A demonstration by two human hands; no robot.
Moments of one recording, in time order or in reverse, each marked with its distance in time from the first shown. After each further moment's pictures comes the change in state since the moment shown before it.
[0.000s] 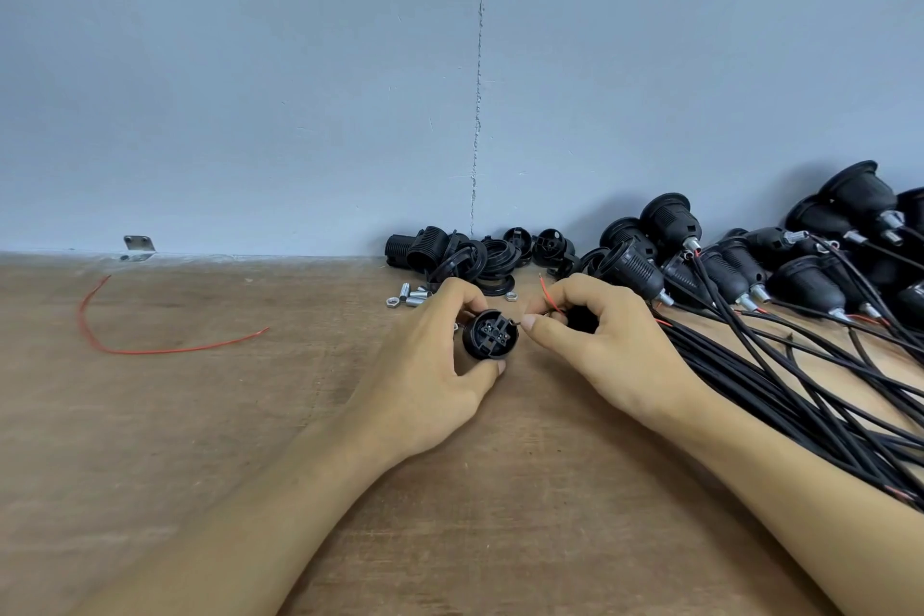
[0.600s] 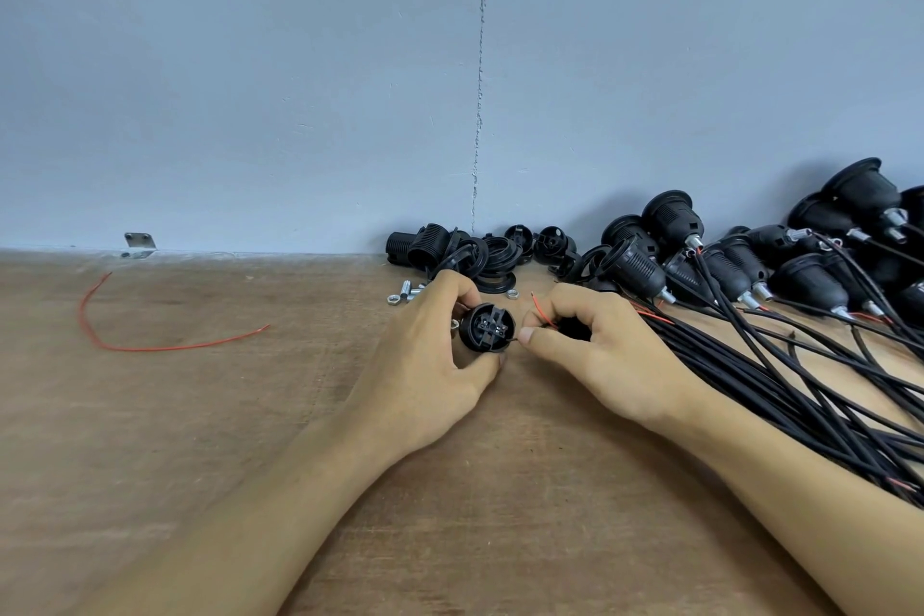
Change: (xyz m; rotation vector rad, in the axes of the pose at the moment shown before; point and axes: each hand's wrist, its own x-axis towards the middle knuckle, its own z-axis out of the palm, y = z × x) left_hand 0.001 -0.002 0.000 -0.006 0.052 0.009; right_hand -0.001 0.000 0.000 -0.011 -0.151 -0.076
